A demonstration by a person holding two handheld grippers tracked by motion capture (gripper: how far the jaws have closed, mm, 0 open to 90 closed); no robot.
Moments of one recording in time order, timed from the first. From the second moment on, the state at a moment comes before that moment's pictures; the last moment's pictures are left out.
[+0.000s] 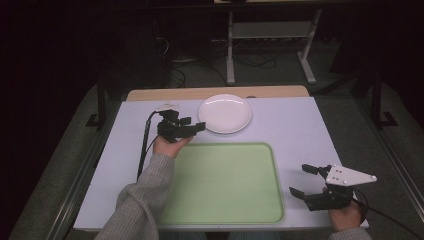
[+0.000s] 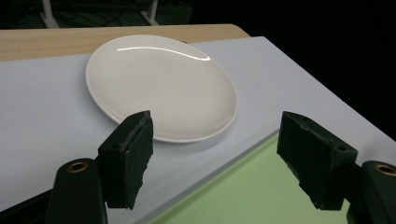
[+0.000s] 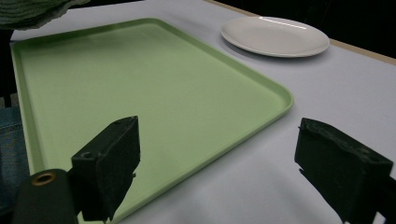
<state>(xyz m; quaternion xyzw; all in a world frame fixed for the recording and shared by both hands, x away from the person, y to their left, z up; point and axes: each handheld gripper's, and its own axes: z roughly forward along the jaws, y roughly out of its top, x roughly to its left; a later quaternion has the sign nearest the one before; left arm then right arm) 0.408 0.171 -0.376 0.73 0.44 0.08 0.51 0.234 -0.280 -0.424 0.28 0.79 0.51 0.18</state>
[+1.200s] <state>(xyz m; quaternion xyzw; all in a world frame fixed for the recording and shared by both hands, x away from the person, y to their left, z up) 0.481 0.157 -0.444 0.55 0.70 -0.05 0.45 0.235 -0.281 -0.423 0.28 0.78 0.53 0.18</state>
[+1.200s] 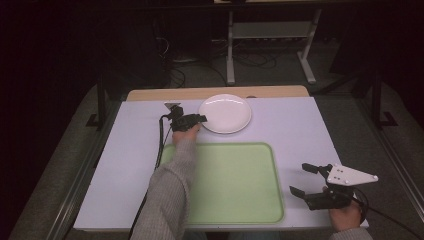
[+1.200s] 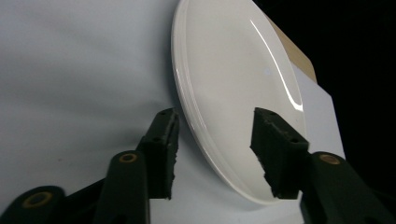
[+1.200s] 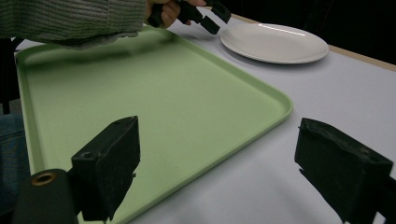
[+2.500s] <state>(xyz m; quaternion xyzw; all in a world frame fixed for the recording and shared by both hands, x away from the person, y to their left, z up) 0.491 0.154 -0.473 0.46 0.75 -0.13 0.46 0.237 -0.280 -0.424 0.28 0.79 0.52 0.18</state>
